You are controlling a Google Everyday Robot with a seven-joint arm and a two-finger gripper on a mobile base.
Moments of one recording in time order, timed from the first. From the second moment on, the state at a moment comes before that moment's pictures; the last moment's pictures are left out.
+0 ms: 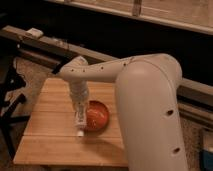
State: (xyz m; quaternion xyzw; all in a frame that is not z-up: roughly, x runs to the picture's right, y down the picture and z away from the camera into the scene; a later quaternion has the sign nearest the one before) arm -0.129 0.105 0.792 -0.28 0.25 0.64 0.67
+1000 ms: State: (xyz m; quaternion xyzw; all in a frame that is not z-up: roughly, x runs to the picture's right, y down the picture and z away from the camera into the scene) arm -0.129 0.105 0.792 -0.28 0.25 0.64 0.67
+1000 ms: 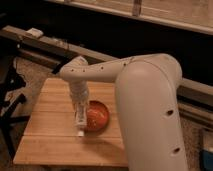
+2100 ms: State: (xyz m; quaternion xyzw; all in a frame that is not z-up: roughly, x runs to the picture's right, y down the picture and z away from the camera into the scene) arm -0.091 0.092 0.789 -0.26 0.25 0.67 0.65
